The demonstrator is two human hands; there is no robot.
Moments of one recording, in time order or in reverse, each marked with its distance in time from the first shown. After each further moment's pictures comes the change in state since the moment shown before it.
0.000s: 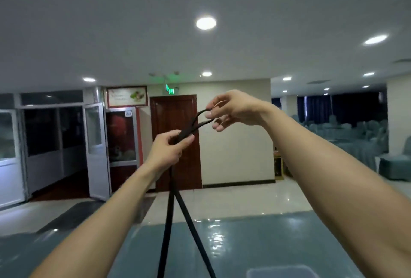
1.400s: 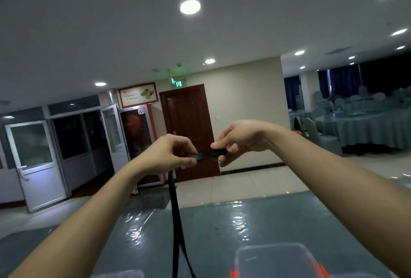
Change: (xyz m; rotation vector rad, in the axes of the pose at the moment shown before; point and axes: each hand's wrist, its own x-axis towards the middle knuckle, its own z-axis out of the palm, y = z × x) left_hand -0.022 0.030 0.115 0.726 -0.418 0.012; right_hand -0.094 0.147 -0.068 0.125 -0.203 0.330
